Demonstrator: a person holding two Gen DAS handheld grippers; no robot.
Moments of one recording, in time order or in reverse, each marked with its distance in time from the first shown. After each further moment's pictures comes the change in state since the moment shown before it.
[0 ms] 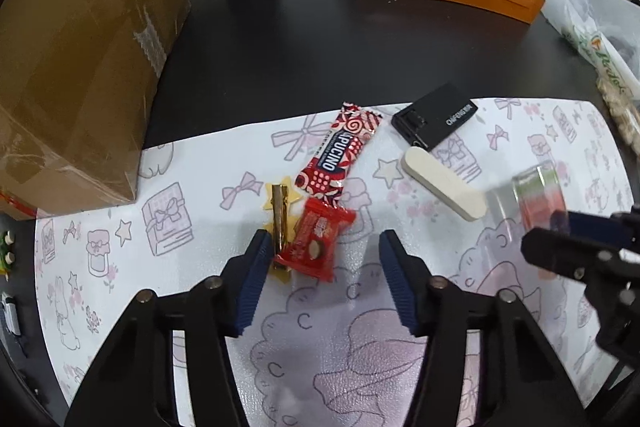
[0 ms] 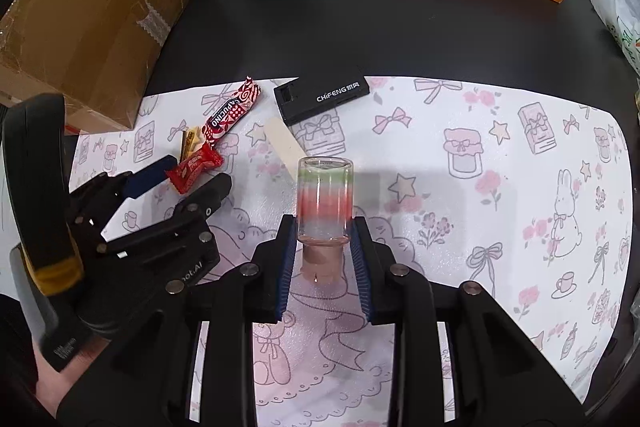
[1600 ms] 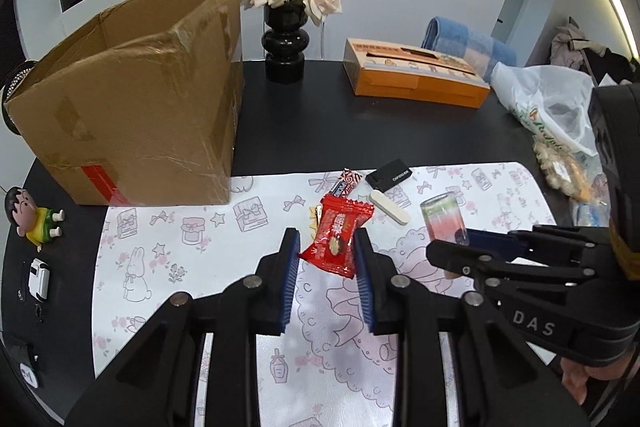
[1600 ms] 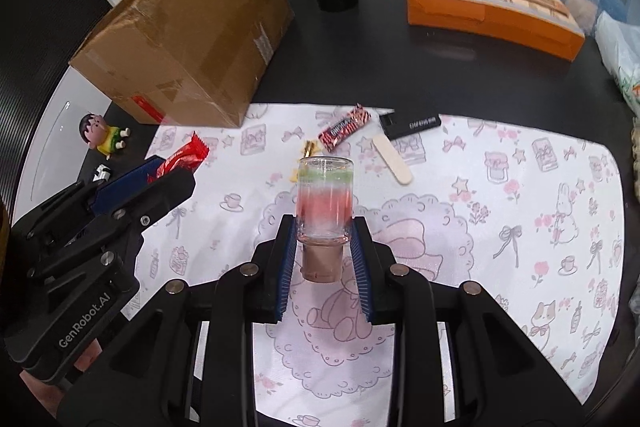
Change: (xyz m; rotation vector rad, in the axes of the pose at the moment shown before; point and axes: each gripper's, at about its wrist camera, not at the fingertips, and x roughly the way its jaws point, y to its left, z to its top) left arm -0.169 0.041 -0.036 -0.100 -0.243 -0.082; right arm -0.085 0.086 -0.035 -0.135 -0.162 0.081
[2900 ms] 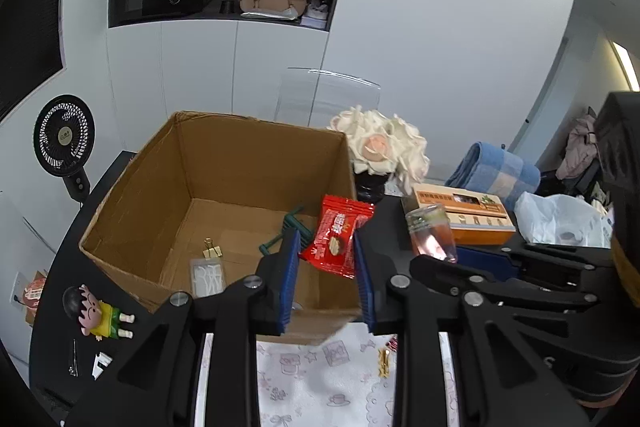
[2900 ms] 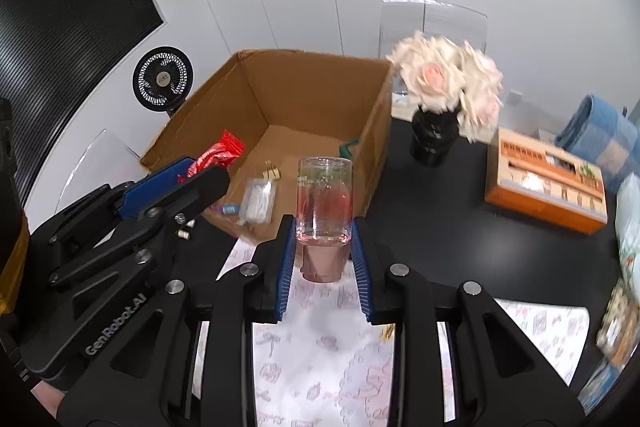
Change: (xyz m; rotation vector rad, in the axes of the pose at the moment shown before) left arm -0.069 0.147 0.159 -0.171 -0.213 0.031; right arm -0.043 0.175 0.188 -0.207 -0.116 0.017
